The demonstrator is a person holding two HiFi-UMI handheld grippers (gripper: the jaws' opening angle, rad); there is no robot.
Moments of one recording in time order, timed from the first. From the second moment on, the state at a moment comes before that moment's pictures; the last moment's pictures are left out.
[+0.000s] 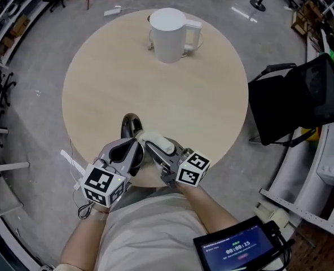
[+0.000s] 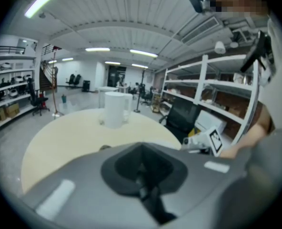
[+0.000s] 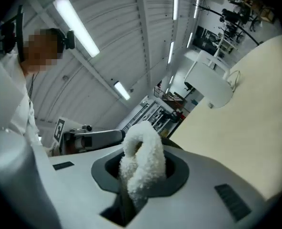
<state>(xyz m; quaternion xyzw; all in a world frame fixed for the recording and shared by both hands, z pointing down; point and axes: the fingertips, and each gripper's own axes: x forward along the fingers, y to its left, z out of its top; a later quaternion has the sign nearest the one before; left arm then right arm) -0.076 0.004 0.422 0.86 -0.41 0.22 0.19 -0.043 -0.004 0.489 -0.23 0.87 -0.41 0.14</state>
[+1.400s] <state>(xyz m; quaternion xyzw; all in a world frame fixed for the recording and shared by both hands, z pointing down) -0.100 -0.056 0.408 0.89 -0.36 0.23 0.12 -0.087 0.166 0.507 0.09 0.80 -0.59 -0.11</state>
